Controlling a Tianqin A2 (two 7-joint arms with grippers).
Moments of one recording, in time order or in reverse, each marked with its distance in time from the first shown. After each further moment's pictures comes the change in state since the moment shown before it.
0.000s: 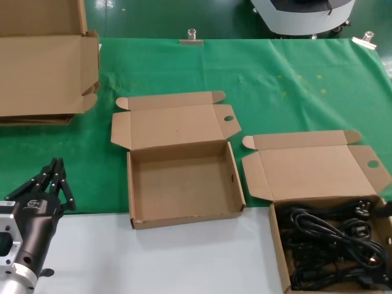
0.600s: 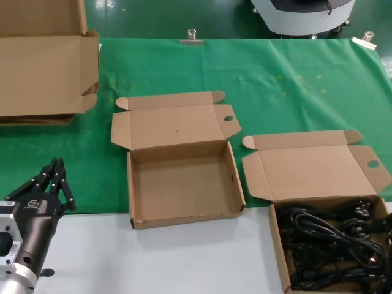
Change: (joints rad) left arm 0.000 0.000 0.000 0.000 0.000 0.000 0.000; right arm 0.000 -0.120 -0.029 -0.161 -0.084 0.034 -0.177
